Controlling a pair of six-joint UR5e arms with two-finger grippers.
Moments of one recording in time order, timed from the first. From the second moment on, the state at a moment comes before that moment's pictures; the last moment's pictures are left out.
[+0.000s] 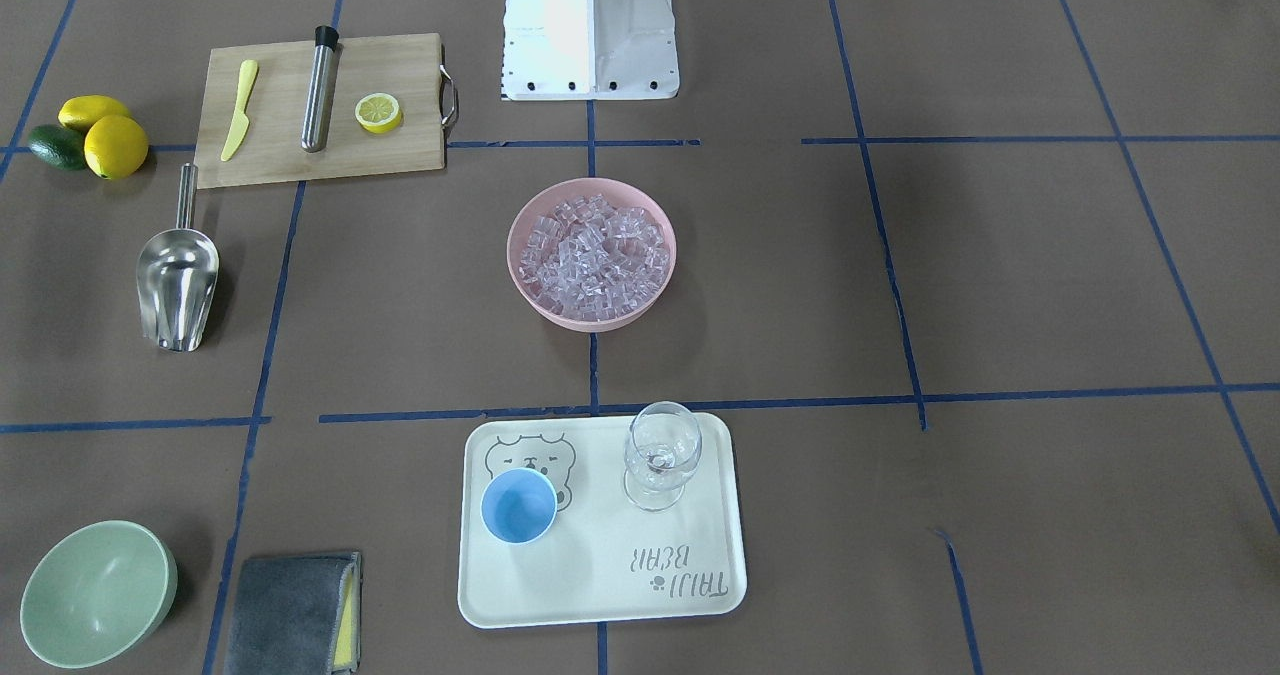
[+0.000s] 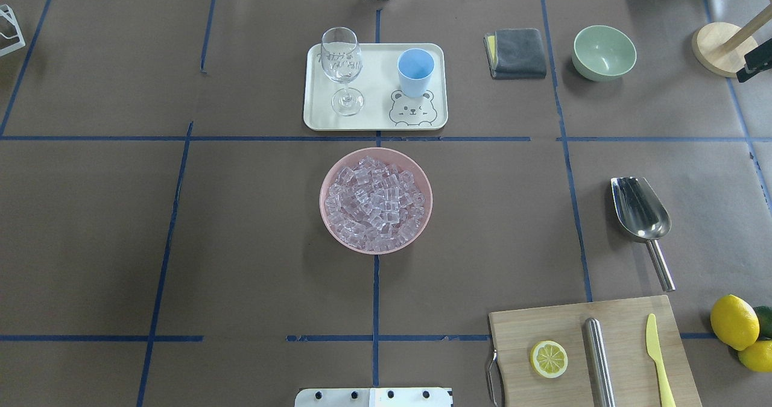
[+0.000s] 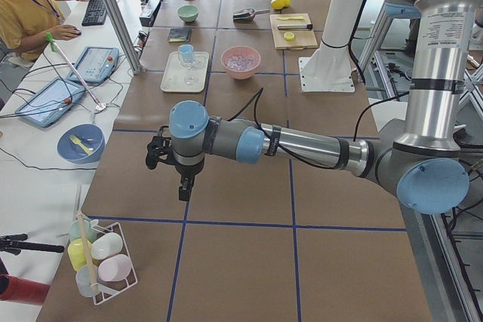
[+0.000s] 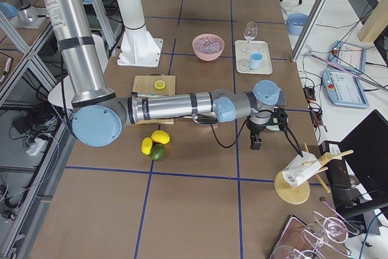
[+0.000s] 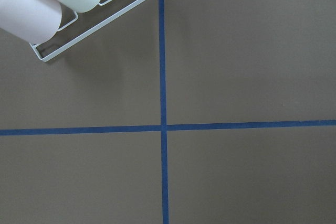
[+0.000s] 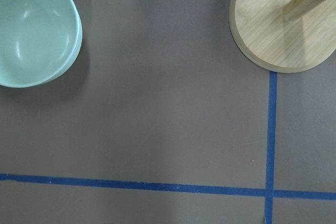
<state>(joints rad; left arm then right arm) -1.59 -1.63 -1.70 -1.63 -2.38 -0.10 1.40 -1.32 1.44 -1.43 2.33 0.27</state>
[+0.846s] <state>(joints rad) -1.48 -1.63 -1.73 -1.72 -2.44 -0.10 1.38 -1.33 1.45 -1.39 2.34 0.26</state>
